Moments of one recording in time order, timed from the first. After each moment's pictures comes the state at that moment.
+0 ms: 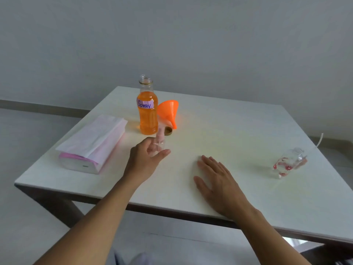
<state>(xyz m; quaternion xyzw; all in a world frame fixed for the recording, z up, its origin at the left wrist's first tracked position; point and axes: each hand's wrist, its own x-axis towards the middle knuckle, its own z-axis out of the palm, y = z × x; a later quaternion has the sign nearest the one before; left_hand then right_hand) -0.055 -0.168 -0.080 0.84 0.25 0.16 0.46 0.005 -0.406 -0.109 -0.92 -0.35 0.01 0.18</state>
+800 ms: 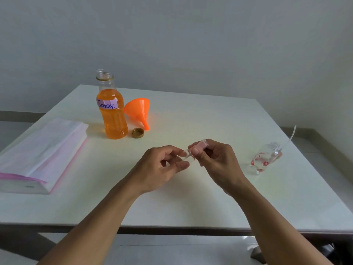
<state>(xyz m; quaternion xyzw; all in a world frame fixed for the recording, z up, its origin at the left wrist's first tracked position) -0.013 -0.235 -0.069 0.85 -0.01 0.04 0.53 0.049 -0.419 -0.059 -0.75 -0.24 0.06 0.62</state>
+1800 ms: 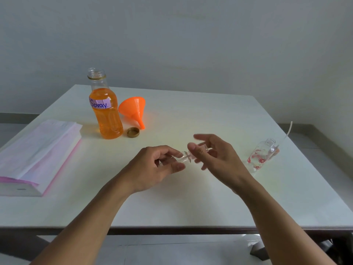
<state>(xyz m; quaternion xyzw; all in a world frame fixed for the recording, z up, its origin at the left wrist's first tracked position) -0.016 -0.232 -0.064 0.86 0.00 0.01 0.51 0.050 -0.438 -0.049 -0.82 -0.21 0.09 0.53</state>
